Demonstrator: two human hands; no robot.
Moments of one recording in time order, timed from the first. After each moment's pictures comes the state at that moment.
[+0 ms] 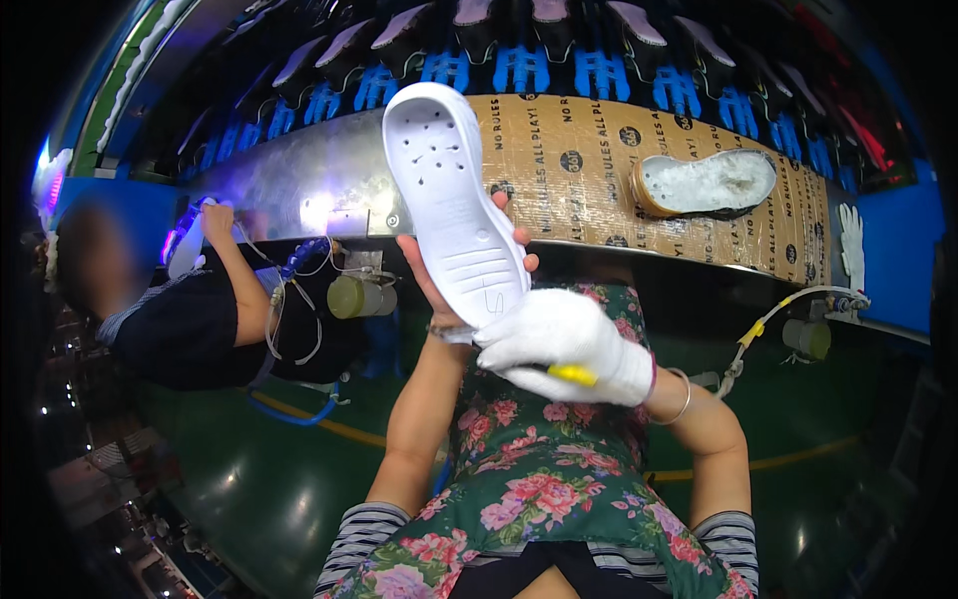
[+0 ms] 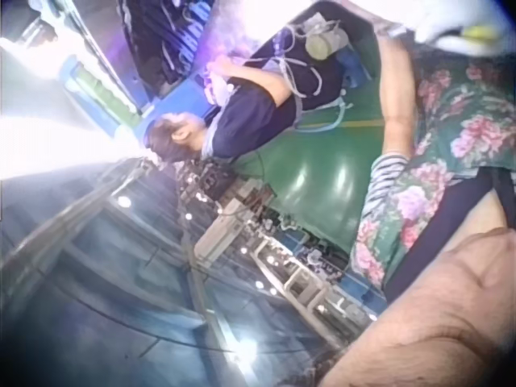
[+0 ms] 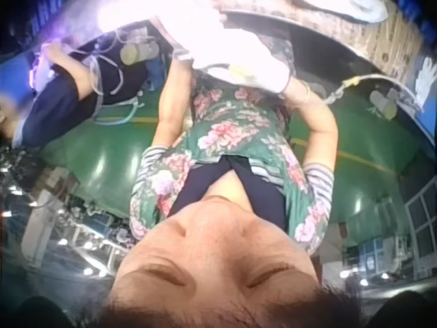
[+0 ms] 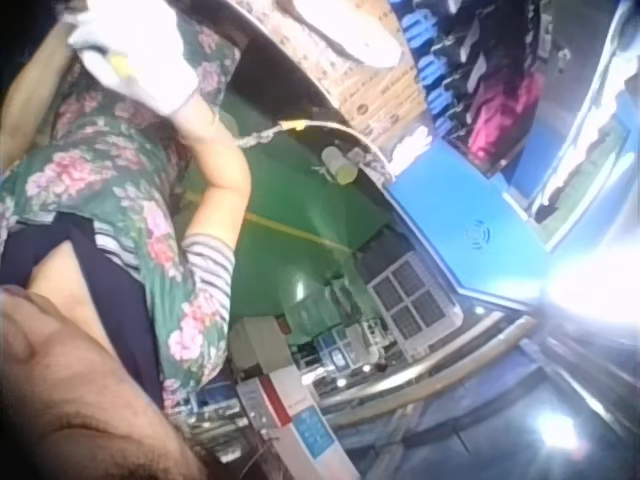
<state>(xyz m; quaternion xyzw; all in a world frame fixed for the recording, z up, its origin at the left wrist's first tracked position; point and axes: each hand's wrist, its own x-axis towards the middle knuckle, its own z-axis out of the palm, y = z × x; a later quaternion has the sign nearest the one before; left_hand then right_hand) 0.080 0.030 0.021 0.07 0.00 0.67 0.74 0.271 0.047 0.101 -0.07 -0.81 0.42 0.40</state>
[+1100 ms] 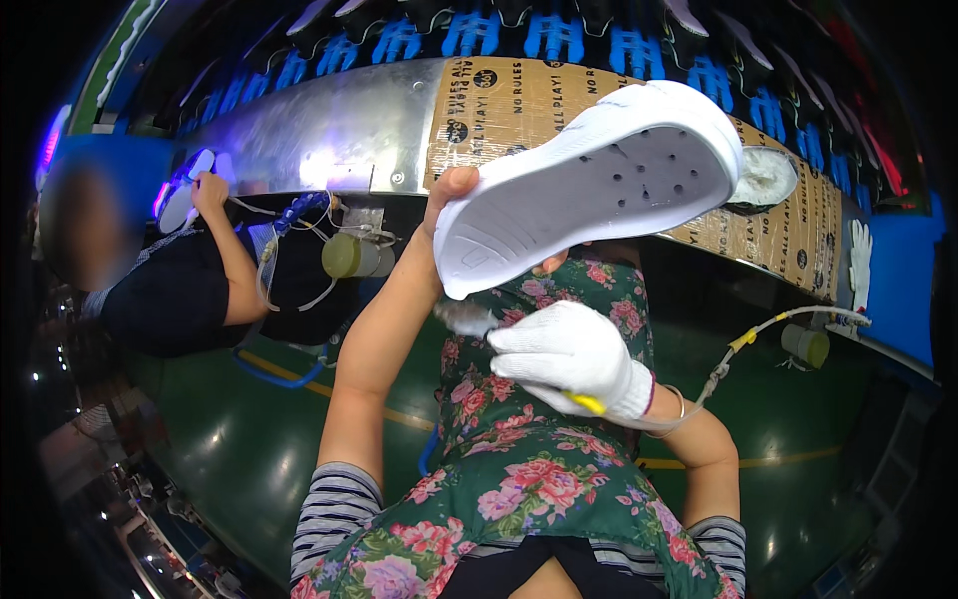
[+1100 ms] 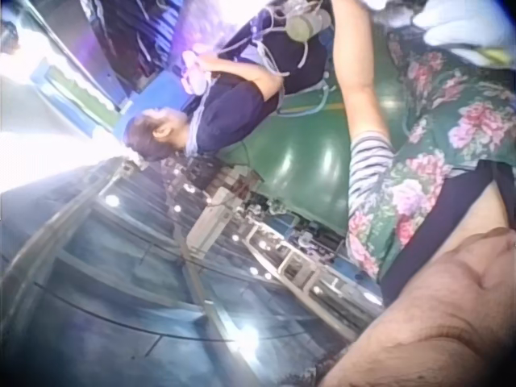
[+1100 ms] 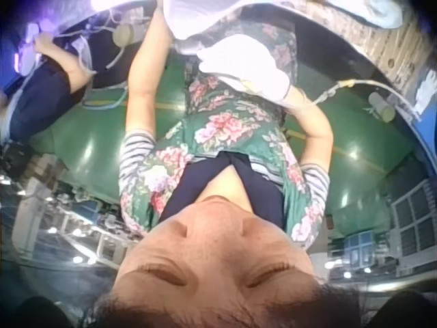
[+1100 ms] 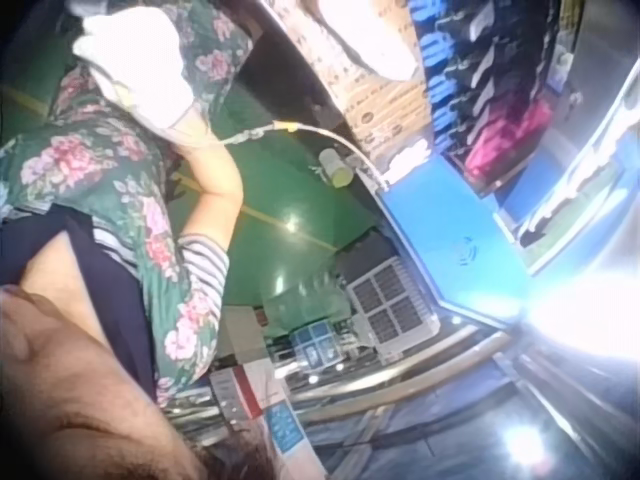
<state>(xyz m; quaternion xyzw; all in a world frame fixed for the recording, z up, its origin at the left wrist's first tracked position) 0.055 0.069 0.050 0.21 0.07 0.43 0.88 0.279 0.016 0.086 -0.06 -0.82 0.40 0.41</state>
